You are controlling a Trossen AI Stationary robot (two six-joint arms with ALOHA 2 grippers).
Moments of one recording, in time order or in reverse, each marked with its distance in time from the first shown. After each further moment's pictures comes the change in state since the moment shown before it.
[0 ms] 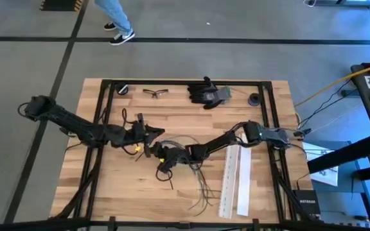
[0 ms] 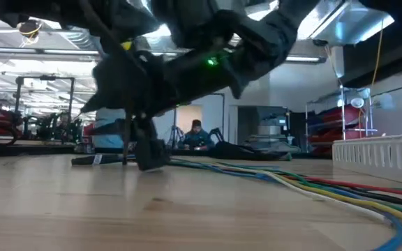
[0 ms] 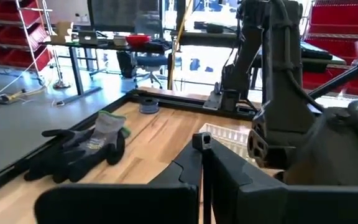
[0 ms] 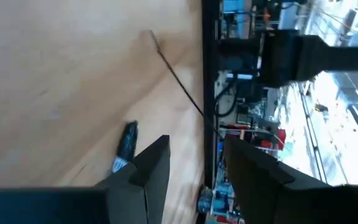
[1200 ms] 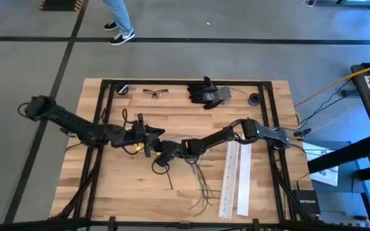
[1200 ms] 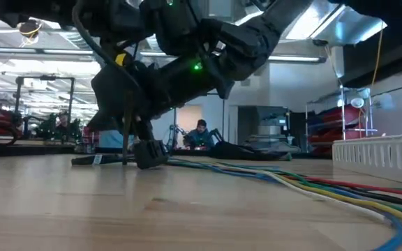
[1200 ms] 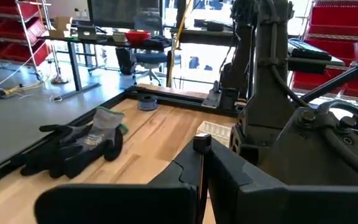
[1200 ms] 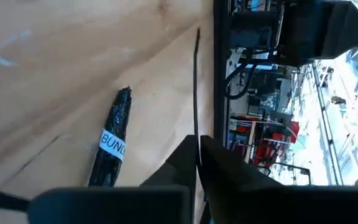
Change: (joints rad) left arm -0.001 0.000 0.000 -0.006 0.003 -0.025; right arm -0.055 0.009 0.041 -0.085 -0.039 0.049
